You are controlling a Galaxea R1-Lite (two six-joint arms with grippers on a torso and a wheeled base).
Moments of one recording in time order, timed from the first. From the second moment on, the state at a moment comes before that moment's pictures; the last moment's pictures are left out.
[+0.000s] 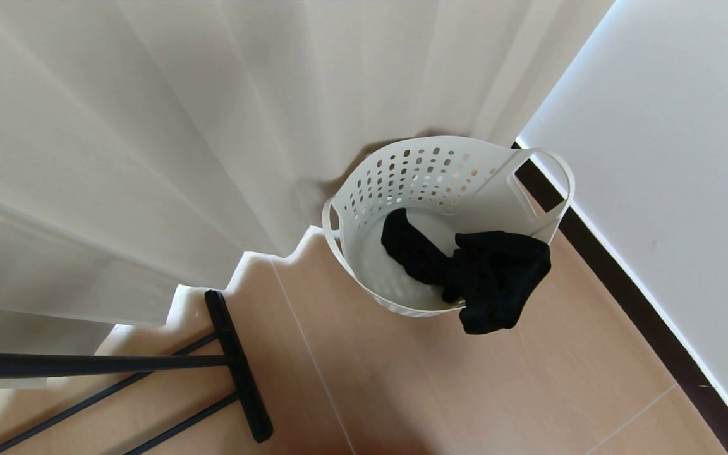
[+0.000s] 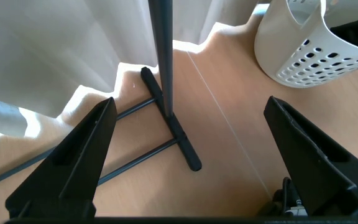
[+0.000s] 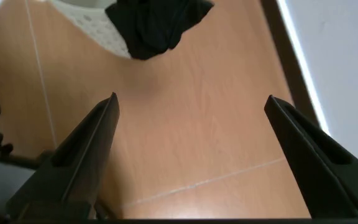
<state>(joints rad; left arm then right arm) 0.00 0.01 0.00 0.00 -0.01 0.00 0.05 0.38 -0.01 -0.13 0.09 -0.11</state>
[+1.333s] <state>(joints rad) 0.00 0.01 0.00 0.00 -0.01 0.00 0.36 1.62 -0.90 -0.20 -0.36 -1.04</state>
